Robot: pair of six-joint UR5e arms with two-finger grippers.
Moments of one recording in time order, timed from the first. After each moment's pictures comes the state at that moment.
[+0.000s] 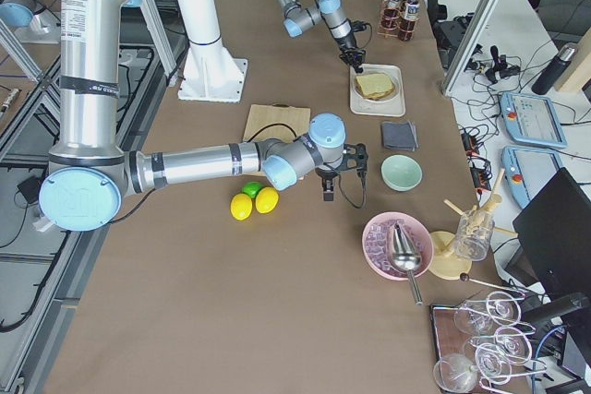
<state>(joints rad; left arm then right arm) -0.58 -2.38 -1.22 -2.25 -1.55 -2.12 1.22 -1.65 1.77 -1.09 2.40 0.63</state>
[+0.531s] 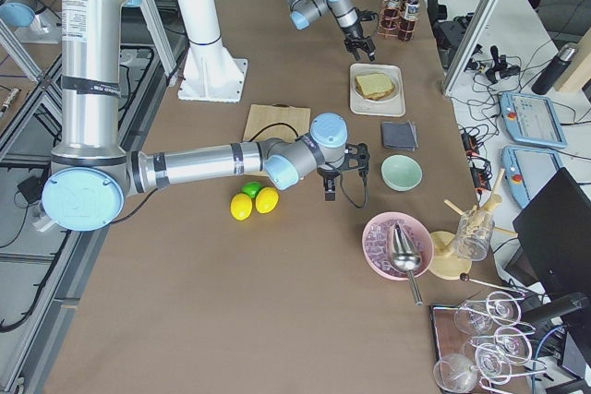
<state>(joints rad) -0.63 -2.36 -1.27 -2.24 -1.60 -1.96 1.22 -1.64 1.76 -1.10 2.40 0.63</state>
